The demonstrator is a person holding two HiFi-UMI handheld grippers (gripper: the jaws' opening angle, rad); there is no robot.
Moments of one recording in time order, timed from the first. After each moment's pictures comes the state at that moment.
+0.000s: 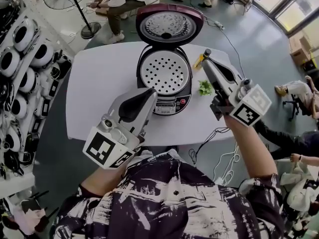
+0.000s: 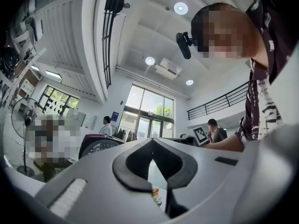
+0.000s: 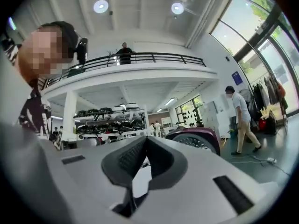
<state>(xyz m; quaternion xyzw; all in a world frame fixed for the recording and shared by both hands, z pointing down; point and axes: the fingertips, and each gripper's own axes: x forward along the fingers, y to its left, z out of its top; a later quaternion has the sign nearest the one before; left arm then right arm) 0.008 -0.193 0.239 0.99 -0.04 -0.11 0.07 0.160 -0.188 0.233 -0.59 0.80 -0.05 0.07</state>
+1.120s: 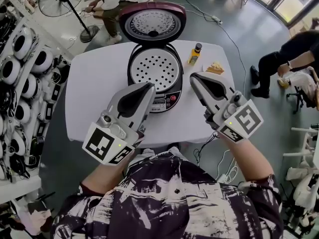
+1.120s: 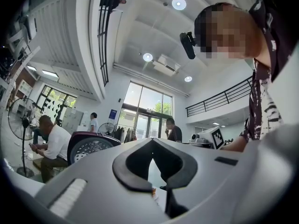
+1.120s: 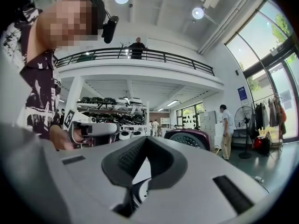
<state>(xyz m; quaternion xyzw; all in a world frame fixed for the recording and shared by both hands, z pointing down) 0.054 -0.162 0.234 0.99 -0.03 -0.09 0.06 0.149 -0.129 0.245 -0.59 0.81 0.02 0.00</state>
